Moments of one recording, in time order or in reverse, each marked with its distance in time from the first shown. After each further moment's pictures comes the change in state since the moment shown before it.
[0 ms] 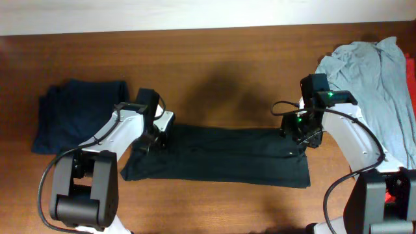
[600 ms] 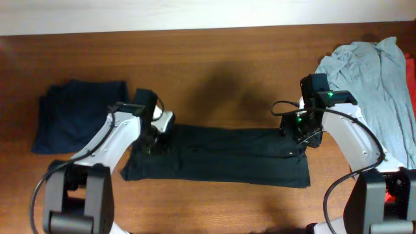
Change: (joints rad) left arm 0.001 -0.093 0.004 -0.038 0.089 -0.096; right arm 0.000 0.000 0.000 0.008 0.000 0.000
